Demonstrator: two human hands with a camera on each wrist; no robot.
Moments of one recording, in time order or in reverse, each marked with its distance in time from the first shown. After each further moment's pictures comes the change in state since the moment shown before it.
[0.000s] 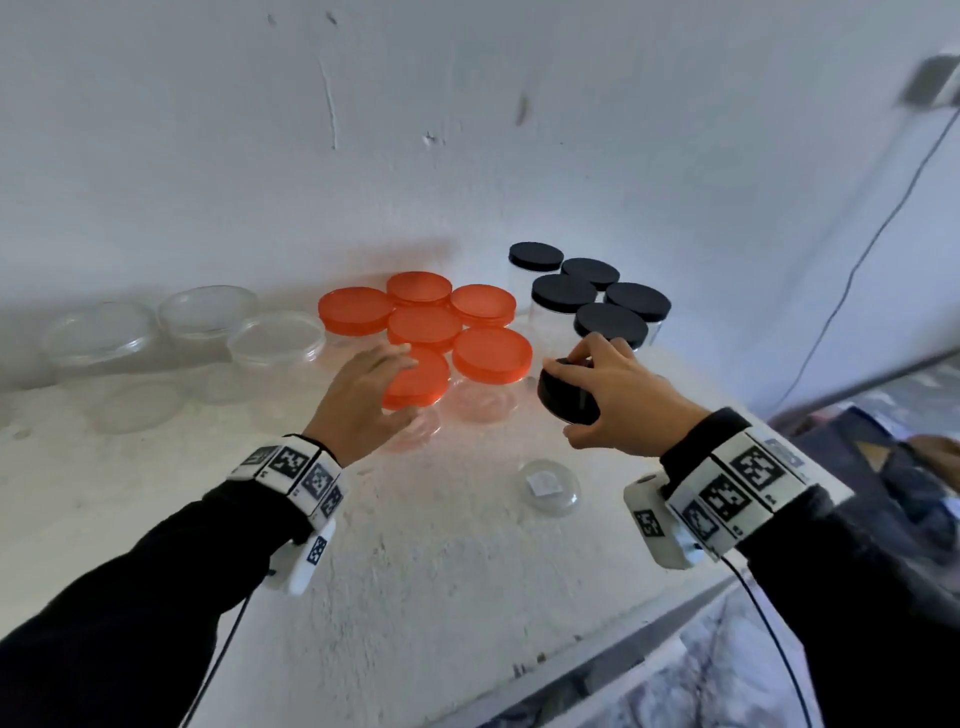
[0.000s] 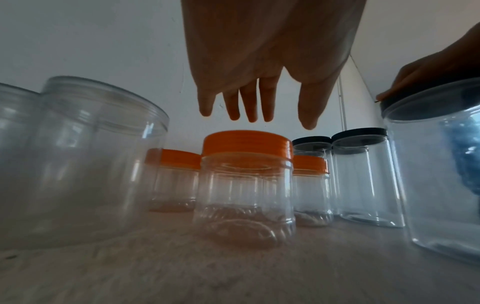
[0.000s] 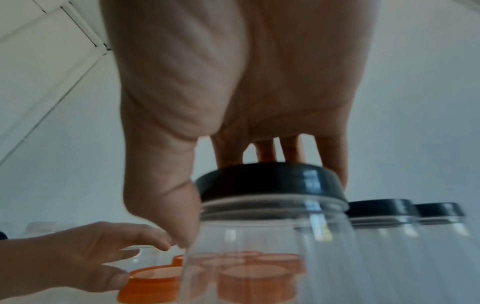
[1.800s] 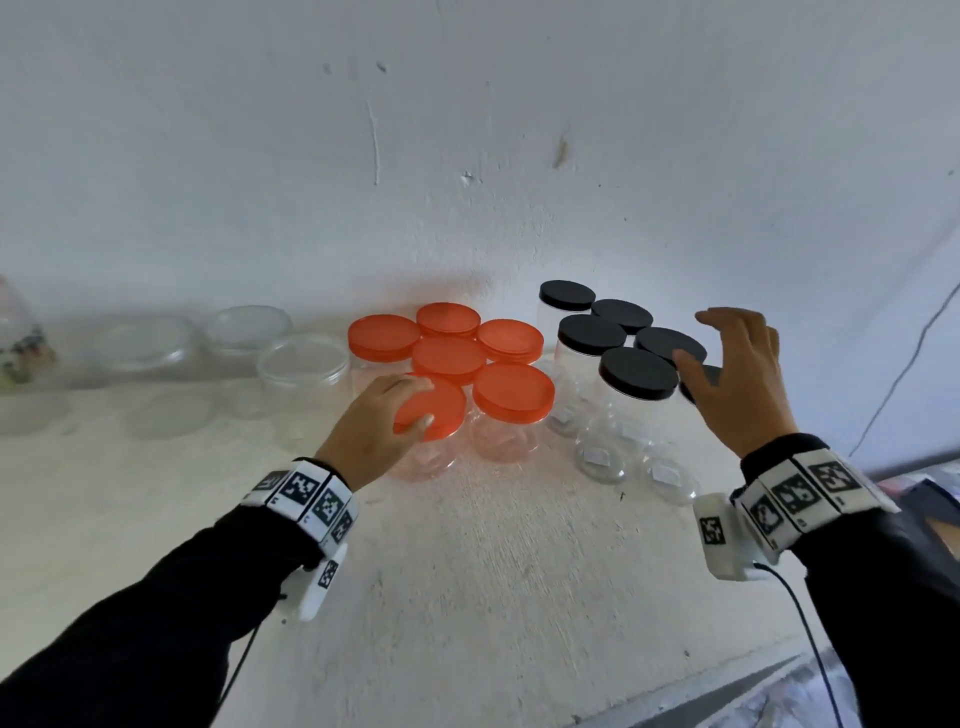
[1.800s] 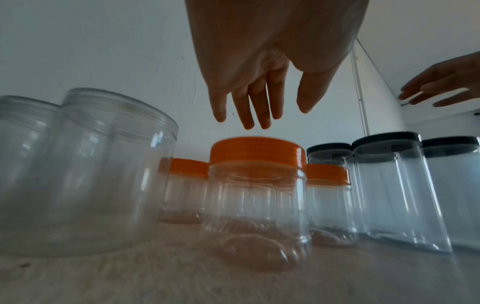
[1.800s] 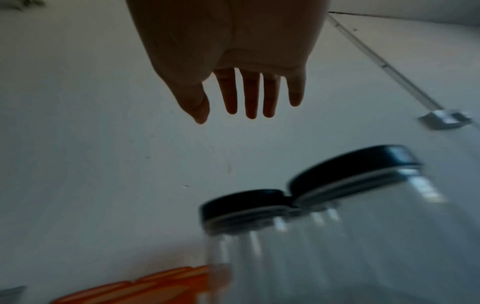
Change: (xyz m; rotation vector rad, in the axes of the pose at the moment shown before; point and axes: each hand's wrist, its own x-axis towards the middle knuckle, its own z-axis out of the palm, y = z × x) left_hand 0.004 0.003 0.003 -0.095 0.074 -0.121; right_hand 0.034 0.095 0.001 0.356 0.745 0.107
